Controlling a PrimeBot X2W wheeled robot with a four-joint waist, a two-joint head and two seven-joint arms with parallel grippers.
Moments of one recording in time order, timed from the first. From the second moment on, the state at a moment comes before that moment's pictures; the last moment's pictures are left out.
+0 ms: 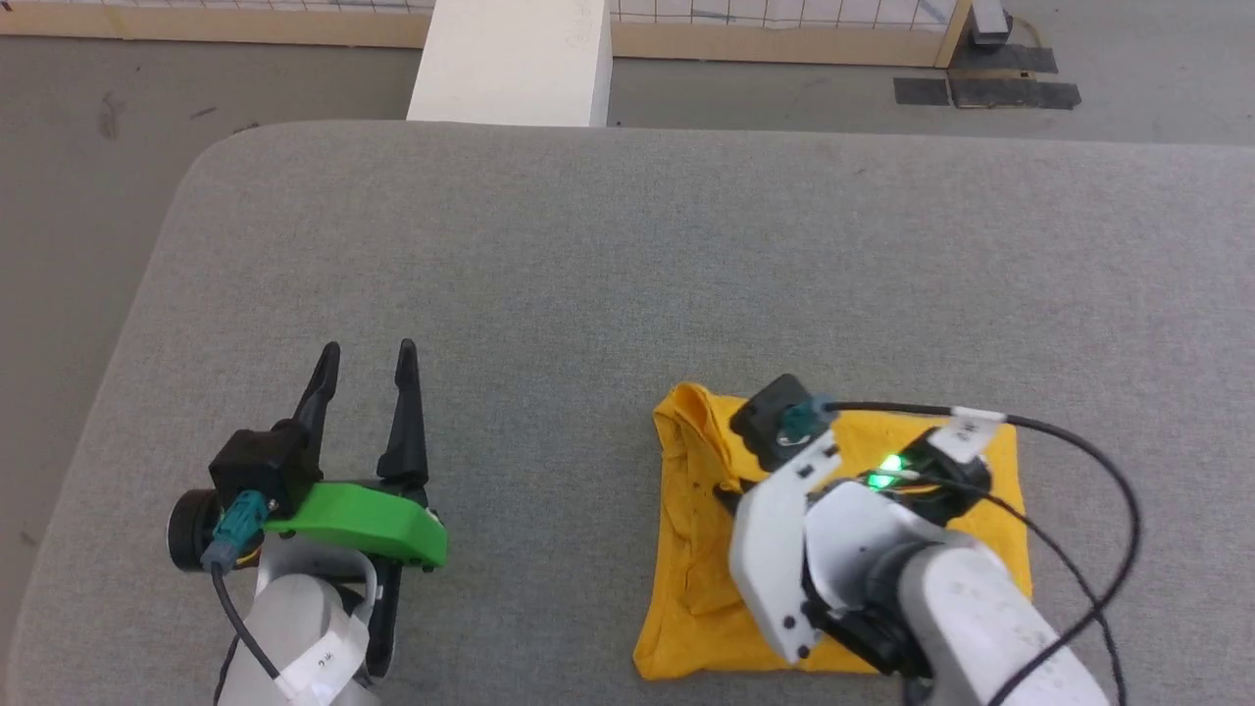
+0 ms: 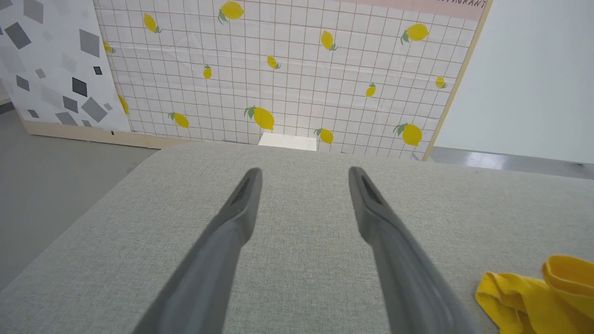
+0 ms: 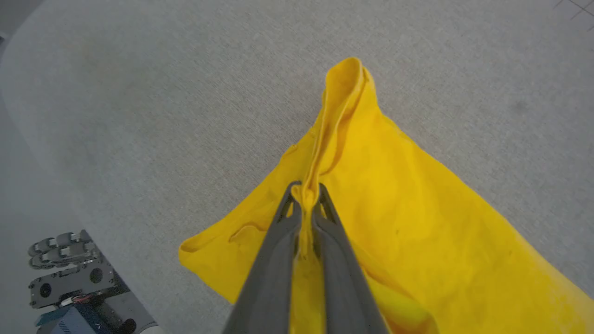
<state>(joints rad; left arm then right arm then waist) -0.23 0.06 0.01 0.24 -0.17 -0.10 -0.26 -0.29 -0.08 0.45 -0.03 0.19 0.13 0.83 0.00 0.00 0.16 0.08</state>
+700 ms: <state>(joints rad) -0.23 0.05 0.02 0.25 -0.17 -0.11 -0.26 -0.33 -0.05 0.25 -0.03 0.50 0.13 0.22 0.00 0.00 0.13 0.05</state>
